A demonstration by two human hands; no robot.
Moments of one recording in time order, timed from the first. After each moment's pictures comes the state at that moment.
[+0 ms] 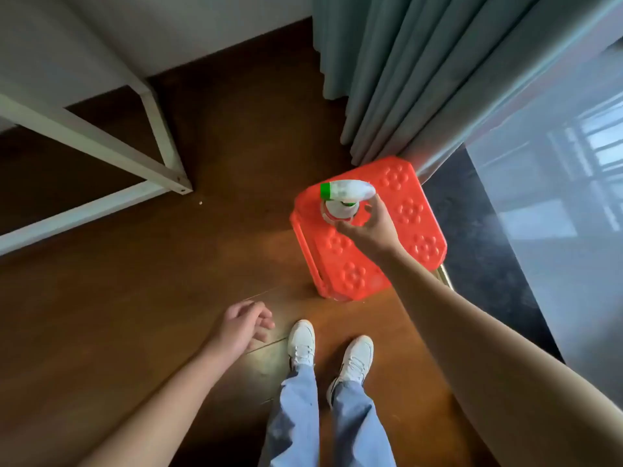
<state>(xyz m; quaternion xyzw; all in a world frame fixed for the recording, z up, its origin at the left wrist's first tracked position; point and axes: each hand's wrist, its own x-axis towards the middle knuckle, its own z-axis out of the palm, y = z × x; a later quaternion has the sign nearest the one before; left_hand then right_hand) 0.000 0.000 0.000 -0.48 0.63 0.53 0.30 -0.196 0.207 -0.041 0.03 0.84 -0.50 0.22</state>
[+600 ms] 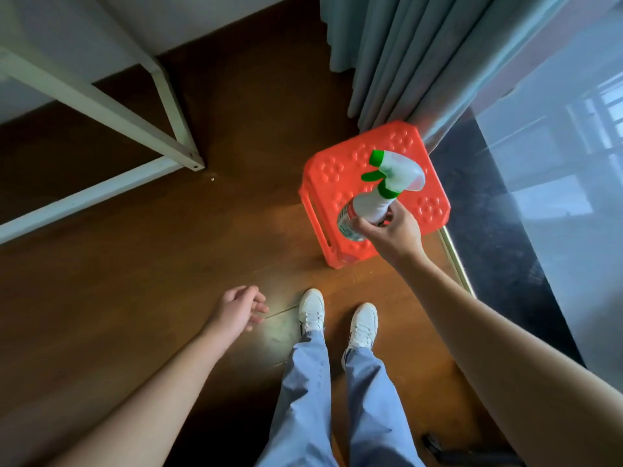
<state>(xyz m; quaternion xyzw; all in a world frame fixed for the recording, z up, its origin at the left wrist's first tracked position) 0.057 -0.004 0.038 -0.49 0.66 0.48 0.31 -0.114 0.243 0.004 0.05 0.88 -0.42 0.22</state>
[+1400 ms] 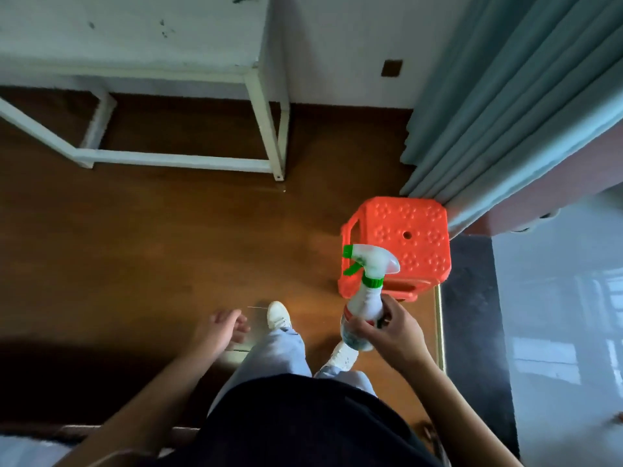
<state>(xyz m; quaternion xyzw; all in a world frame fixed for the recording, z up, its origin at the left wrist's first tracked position) 0.300 0.033 0.185 -0.61 0.56 0.54 0.11 0.093 0.287 0.222 -0.16 0.87 -0.33 0.33</state>
